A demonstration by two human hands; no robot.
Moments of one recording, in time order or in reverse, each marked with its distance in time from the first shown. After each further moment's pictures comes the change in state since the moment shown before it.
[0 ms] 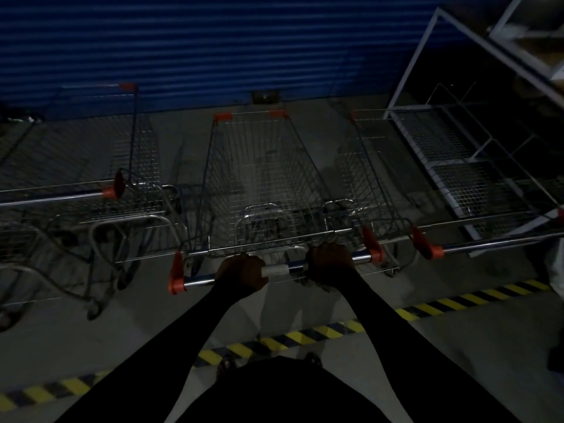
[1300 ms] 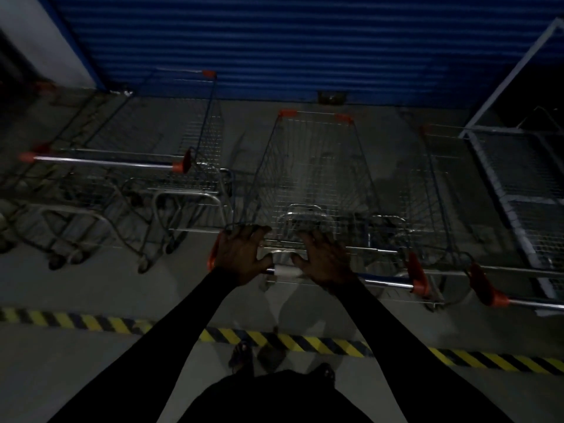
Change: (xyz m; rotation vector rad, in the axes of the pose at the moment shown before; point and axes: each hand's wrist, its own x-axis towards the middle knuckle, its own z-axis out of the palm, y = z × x) left_hand -0.039 -0.059 -0.027 -0.066 0.334 -0.169; right_hand 0.038 -0.077 -0.020 0.366 0.073 -0.171
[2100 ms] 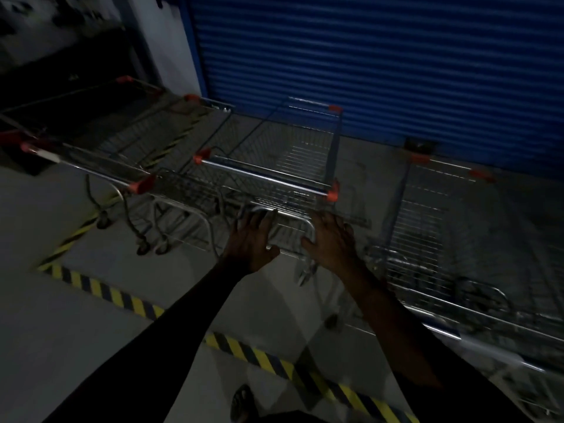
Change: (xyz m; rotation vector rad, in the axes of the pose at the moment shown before) left_hand -0.070 -0.337 -0.084 0.104 0.083 -0.219; right_hand 0.166 -0.331 0.050 0.041 -0.016 -0.137
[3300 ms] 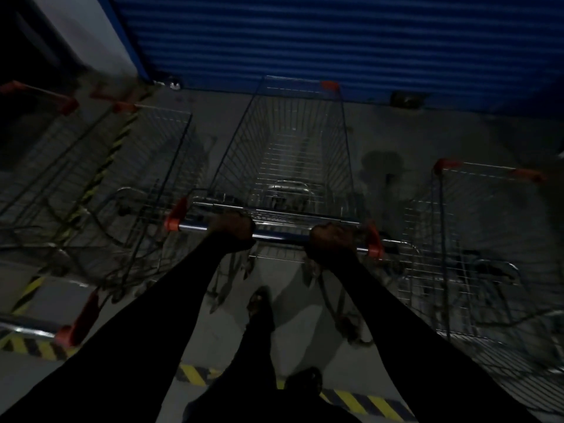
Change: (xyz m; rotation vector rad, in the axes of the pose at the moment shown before) left_hand 0.335 -0.156 0.049 0.280 -0.632 0.112; right_hand 0.285 0.039 0.088 -0.190 0.050 0.099
